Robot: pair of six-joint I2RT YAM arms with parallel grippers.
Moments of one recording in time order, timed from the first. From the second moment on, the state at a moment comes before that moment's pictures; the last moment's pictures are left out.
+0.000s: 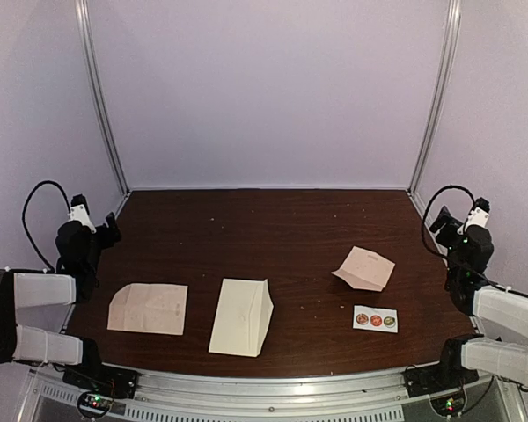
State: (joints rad) left arm 0.02 1.18 0.29 0.81 -0.27 -0.10; right arm 0.03 0.93 0.25 0.72 0.48 0.26
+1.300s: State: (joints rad) left arm -0.21 1.19 1.12 -0.18 0.05 -0.14; right arm 0.64 1.23 0.76 -0.13 0.27 0.22
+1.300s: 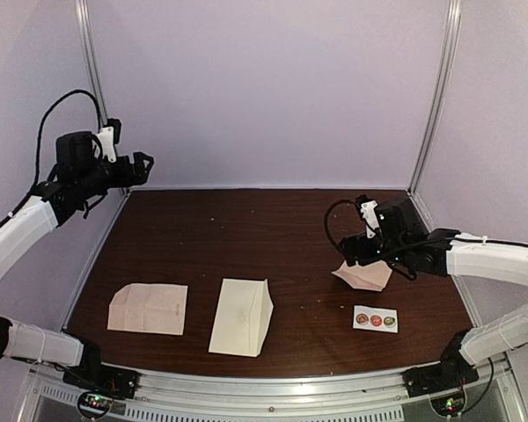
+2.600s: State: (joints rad) left arm -0.21 1.19 1.08 -0.20 -0.04 -0.08; right arm 0.88 1.56 0.84 -0.43 0.56 0.30
